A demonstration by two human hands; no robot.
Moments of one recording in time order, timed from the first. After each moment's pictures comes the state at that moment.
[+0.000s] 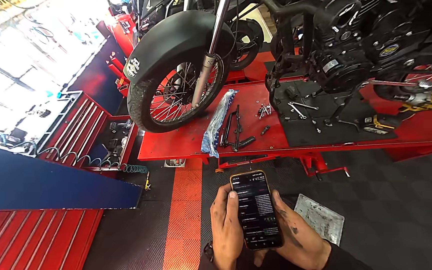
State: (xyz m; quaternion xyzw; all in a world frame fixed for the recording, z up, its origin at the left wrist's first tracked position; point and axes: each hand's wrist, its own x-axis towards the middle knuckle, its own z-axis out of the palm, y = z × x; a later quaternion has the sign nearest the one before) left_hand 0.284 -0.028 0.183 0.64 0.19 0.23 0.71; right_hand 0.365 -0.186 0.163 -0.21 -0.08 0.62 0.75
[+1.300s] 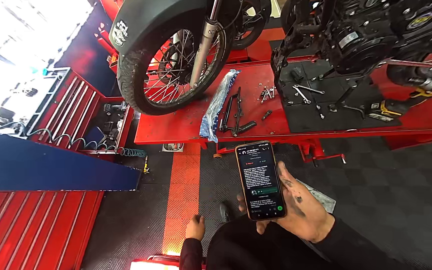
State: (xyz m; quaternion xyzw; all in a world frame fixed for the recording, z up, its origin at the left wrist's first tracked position) left_hand 0.143 0.042 -0.121 0.73 0.49 -0.25 0.40; right_hand 0.389 -0.185 0.170 -0.22 -0.04 0.63 0.75
